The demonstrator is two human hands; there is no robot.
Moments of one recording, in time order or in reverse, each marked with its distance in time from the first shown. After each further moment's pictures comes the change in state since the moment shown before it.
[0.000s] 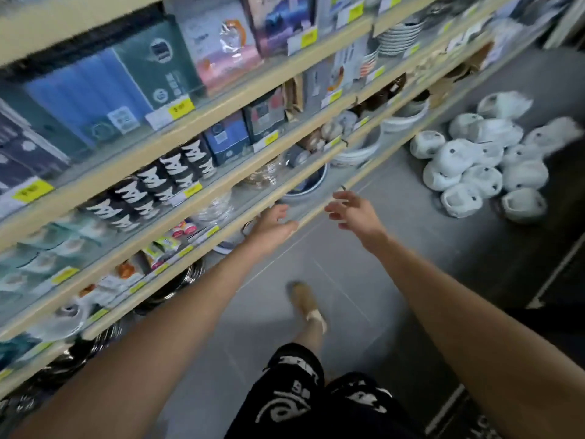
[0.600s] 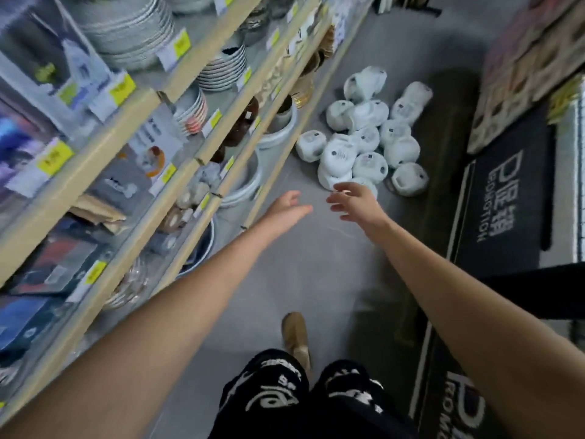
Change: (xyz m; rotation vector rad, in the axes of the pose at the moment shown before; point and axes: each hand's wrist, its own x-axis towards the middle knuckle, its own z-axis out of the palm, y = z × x) left_hand 0.250 0.283 0.251 0.196 -0.483 0.129; right_hand 0.184 -0.038 -0.324 0.134 0.380 0.130
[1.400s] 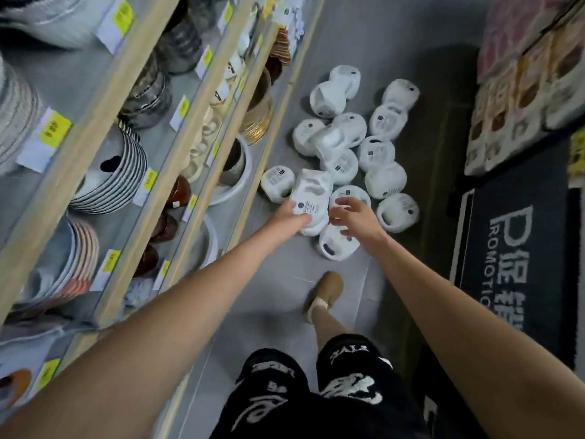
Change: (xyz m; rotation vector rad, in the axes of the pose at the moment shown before) left_hand 0.360 0.248 0.059 0.087 -0.090 -0.154; right_hand 0.354 -0.085 -0.204 0.110 0.045 0.201
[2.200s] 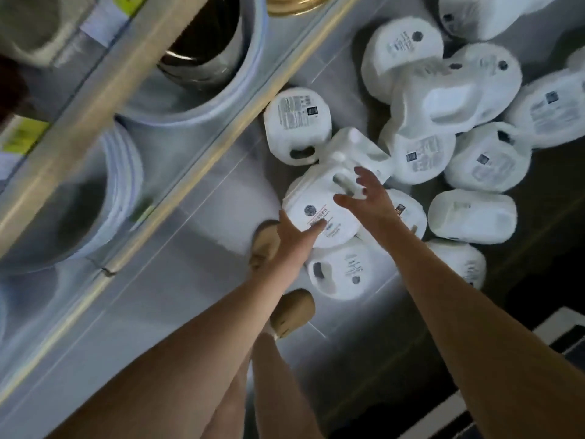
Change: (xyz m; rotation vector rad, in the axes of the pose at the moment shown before) left_hand 0.430 -0.143 0.102 -0.695 0.281 -0.550; right_hand 0.482 0.114 0.058 -0.531 -0.293 0.071
